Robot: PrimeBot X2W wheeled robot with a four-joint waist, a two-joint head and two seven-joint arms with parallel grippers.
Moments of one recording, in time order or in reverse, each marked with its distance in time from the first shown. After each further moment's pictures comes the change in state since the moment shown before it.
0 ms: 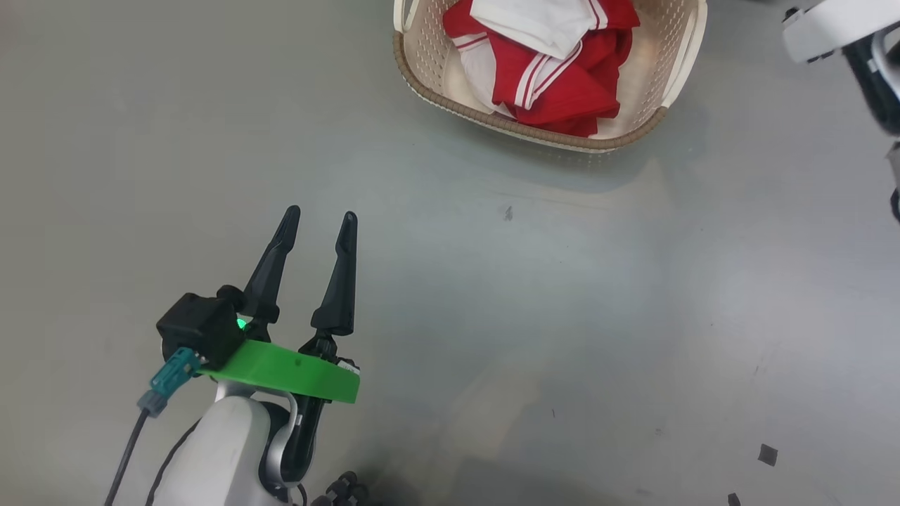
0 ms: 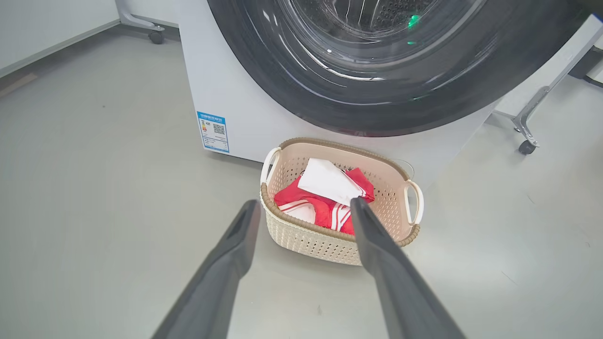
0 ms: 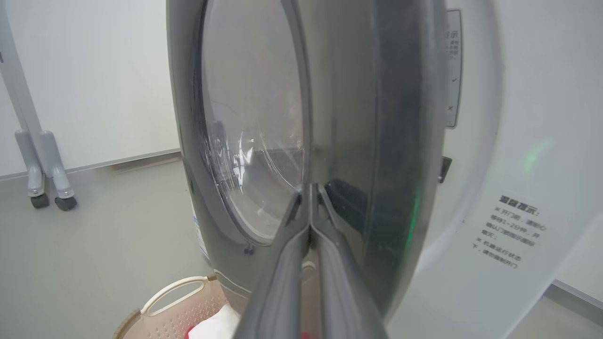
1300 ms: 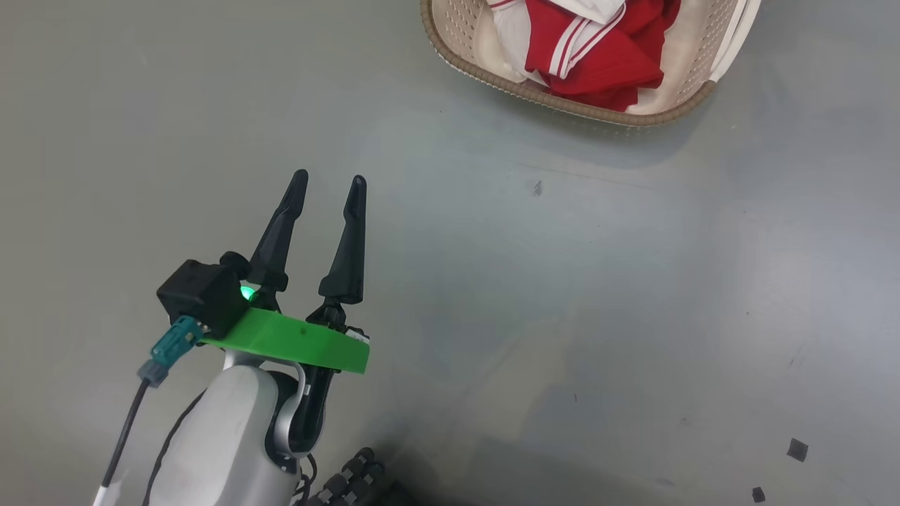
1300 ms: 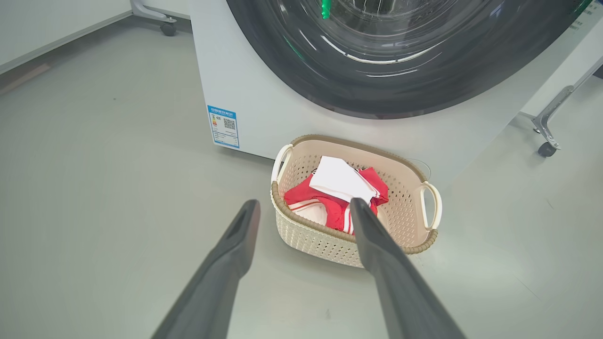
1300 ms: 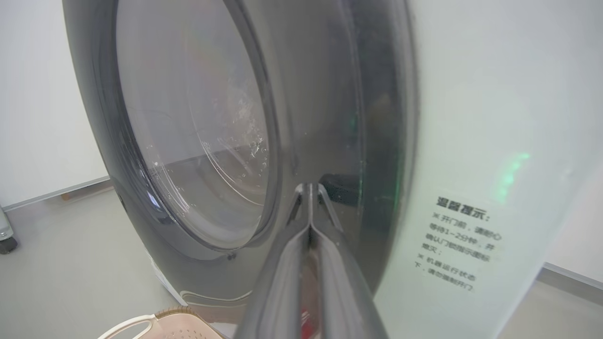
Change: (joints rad) left arm -0.084 -0.007 -0.041 0.003 -0.053 0.037 0.000; right arm -0.266 -0.036 -0.070 0.241 0.012 -0.003 -0.026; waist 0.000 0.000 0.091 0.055
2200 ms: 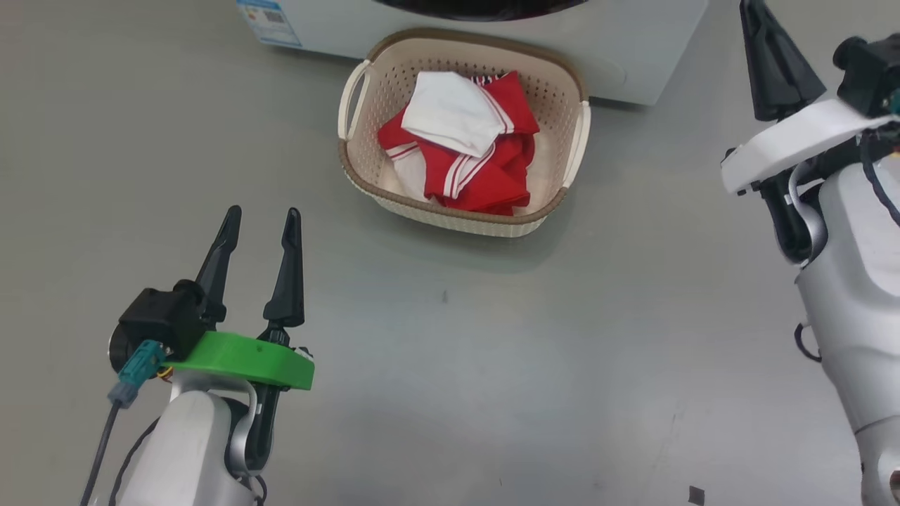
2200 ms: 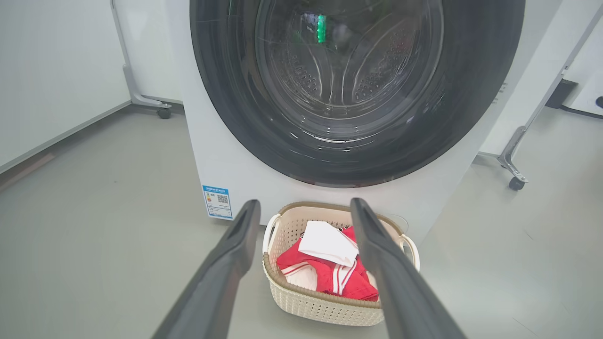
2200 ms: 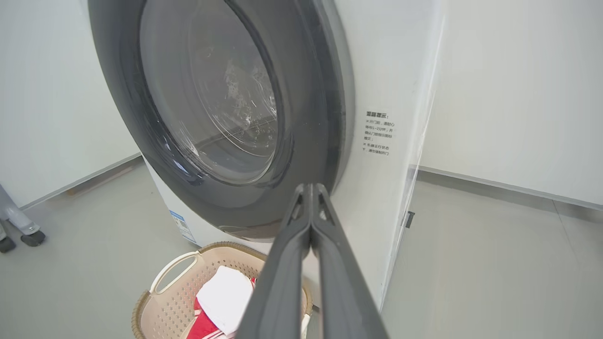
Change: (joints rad) left arm 0.055 0.005 0.160 0.095 0.153 -0.021 0.000; right arm 0.457 0.160 -0.038 0.007 0.092 -0.007 -0.040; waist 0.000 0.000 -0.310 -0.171
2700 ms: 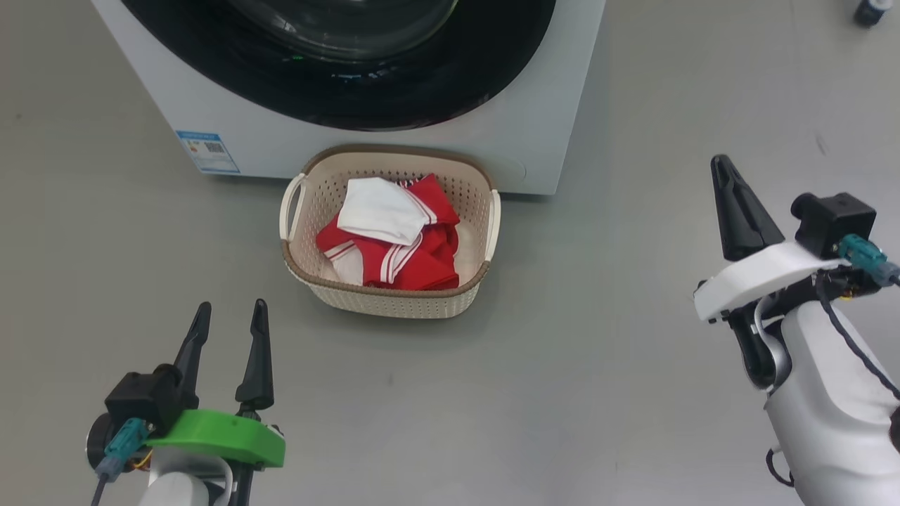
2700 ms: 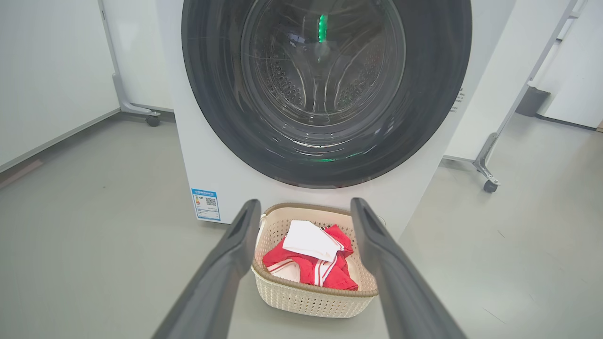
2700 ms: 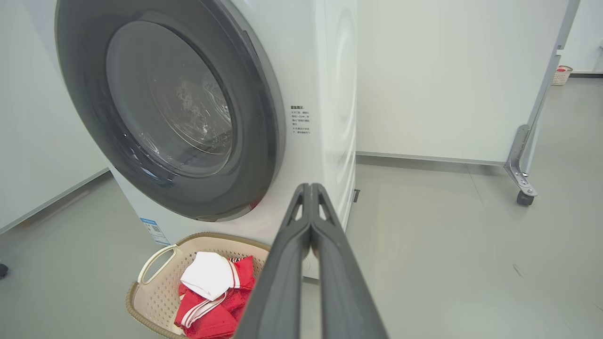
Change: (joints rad) left arm 0.168 0.015 0.079 0.021 0.026 -0.012 0.000; right arm 0.289 0.062 -0.070 -0.092 0.030 -0.002 0.000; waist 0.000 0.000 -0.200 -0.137
